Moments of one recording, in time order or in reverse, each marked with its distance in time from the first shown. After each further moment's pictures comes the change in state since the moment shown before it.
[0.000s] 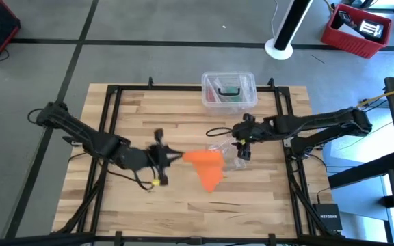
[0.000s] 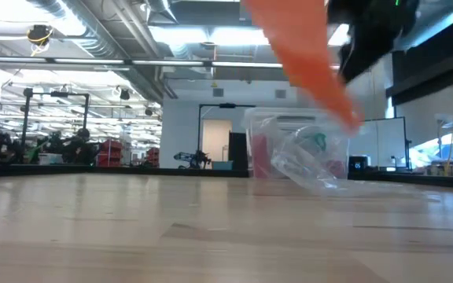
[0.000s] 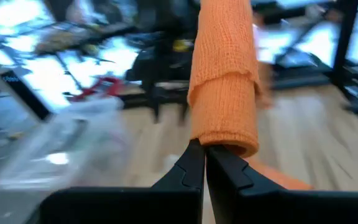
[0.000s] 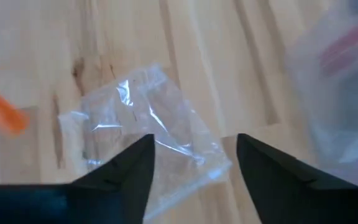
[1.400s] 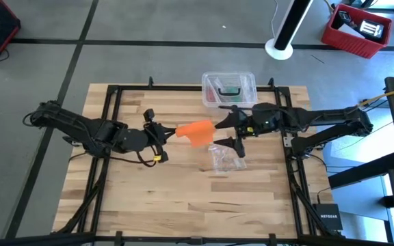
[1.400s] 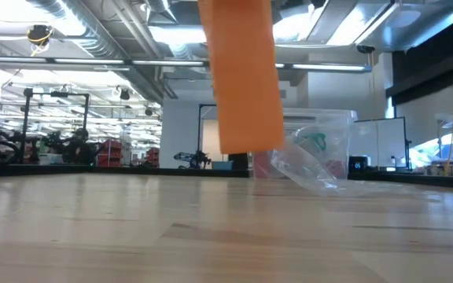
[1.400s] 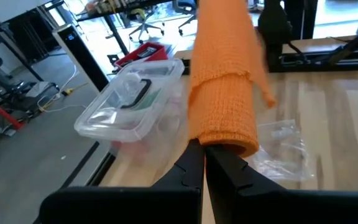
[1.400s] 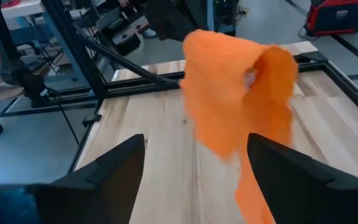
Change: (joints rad) left arm 0.140 -0.092 -0.008 -0.215 -0.043 -0.086; right arm 0.000 0.005 0.177 0.461 -0.255 0.029
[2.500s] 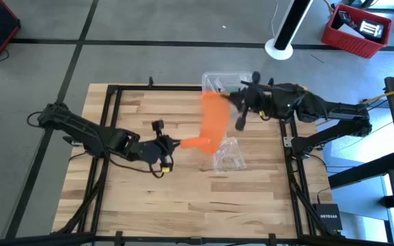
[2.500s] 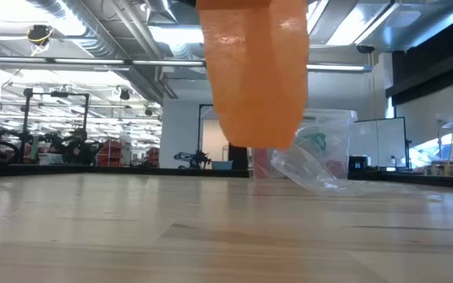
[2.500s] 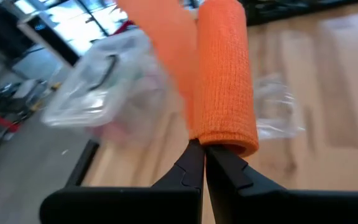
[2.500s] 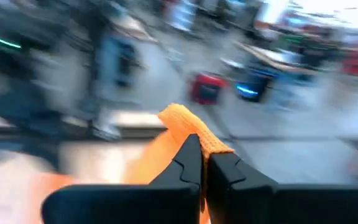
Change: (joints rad) left arm -0.035 0.117 0.000 -0.057 0.044 0.019; right arm -0.034 0.015 0.316 -0.134 0.485 -0.374
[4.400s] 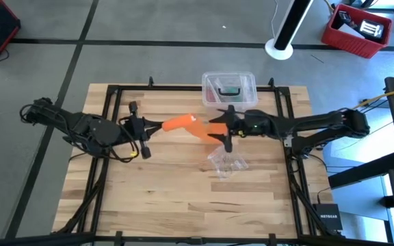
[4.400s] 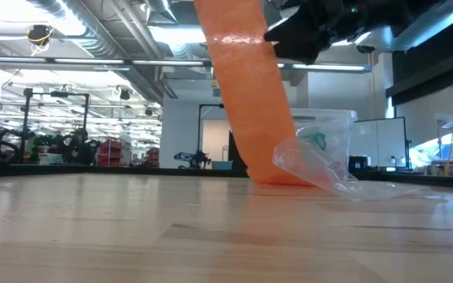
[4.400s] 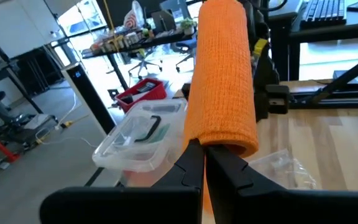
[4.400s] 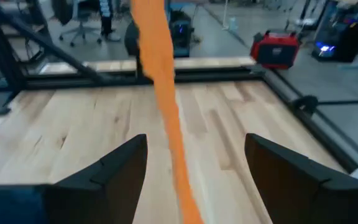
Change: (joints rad) left arm -0.018 -0.284 0.000 0.078 -0.084 0.084; right arm -0.084 0.040 -0.735 0.705 -0.410 0.189
